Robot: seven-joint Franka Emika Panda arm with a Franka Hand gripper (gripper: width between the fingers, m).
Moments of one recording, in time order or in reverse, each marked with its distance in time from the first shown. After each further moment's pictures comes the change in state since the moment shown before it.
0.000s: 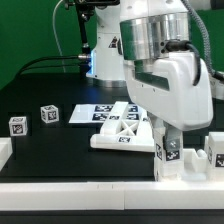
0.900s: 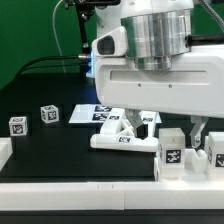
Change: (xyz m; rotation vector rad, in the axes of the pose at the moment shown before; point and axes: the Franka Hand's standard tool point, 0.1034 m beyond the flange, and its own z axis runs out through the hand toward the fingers) arm 0.000 0.001 -0.005 -0.050 -0.027 -0.781
